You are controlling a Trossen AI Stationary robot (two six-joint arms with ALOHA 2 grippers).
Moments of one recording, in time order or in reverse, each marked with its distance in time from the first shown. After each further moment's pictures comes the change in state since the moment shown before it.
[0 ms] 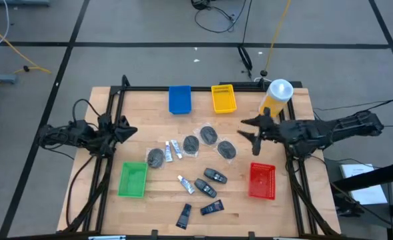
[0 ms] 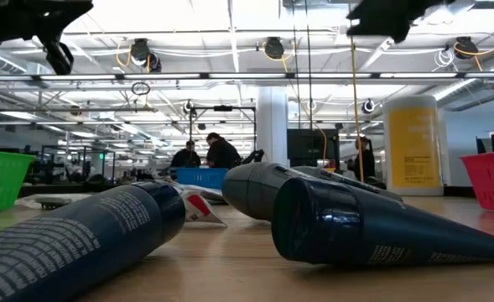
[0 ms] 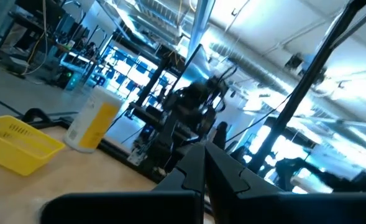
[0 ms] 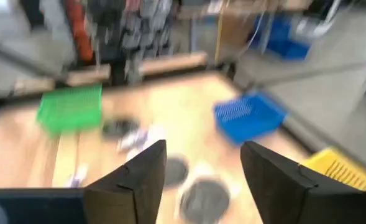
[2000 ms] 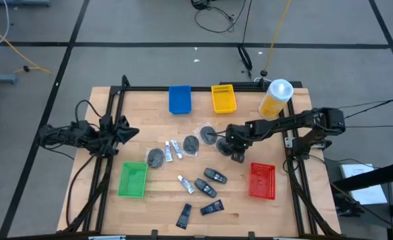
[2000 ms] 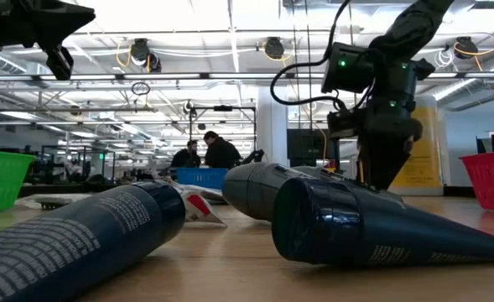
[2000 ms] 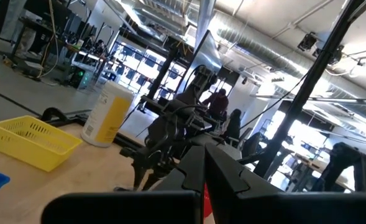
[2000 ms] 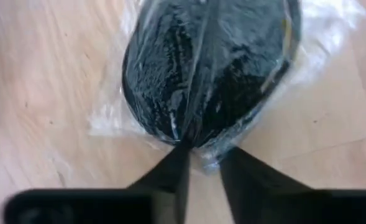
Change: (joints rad) left arm 0.000 0.000 0.000 -0.071 -0.009 0.078; right arm -0.304 0.750 0.003 -0.201 -0.578 0.028
